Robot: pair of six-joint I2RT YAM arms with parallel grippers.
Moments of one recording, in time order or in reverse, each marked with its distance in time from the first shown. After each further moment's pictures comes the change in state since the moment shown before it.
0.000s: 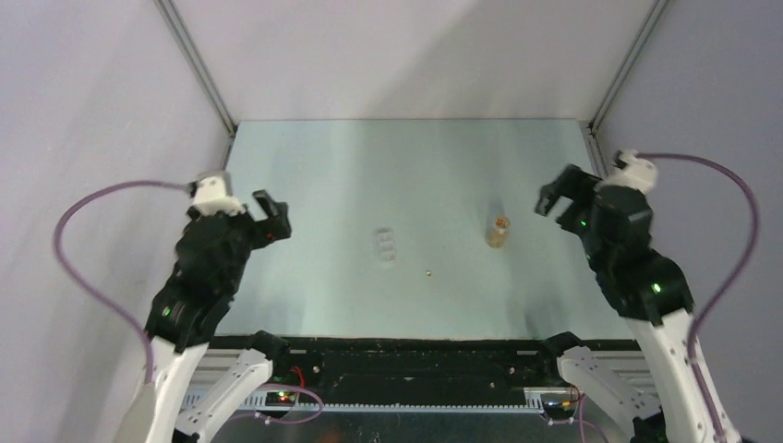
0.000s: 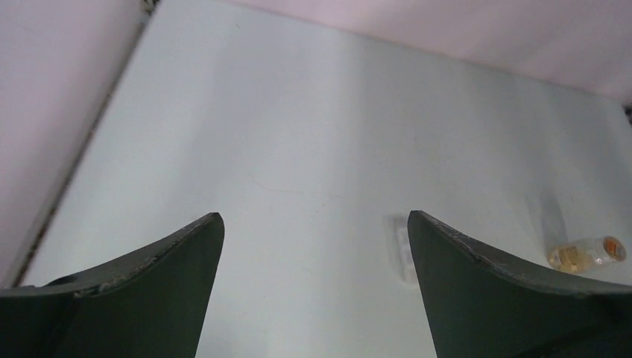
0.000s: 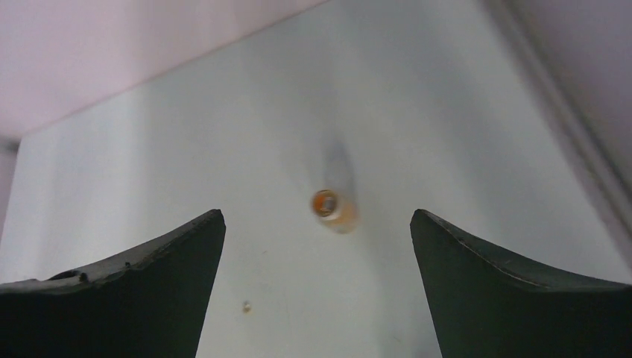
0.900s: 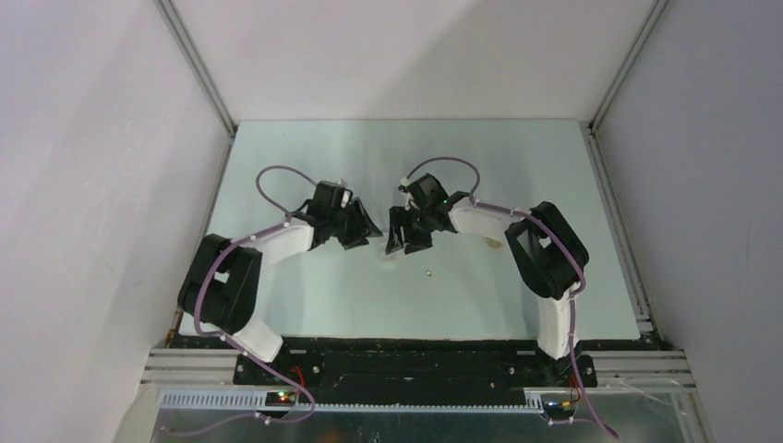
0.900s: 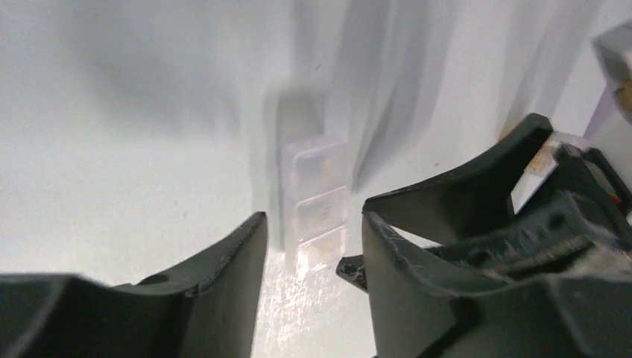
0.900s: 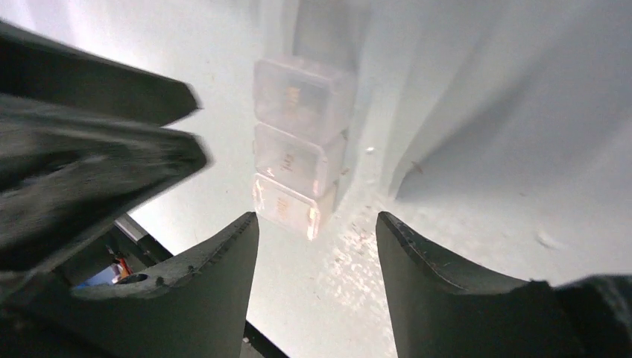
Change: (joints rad) left arm -0.009 0.941 -0.252 0.591 0.654 -0.496; right arm 0.287 1.133 0.054 0.473 -0.788 0.067
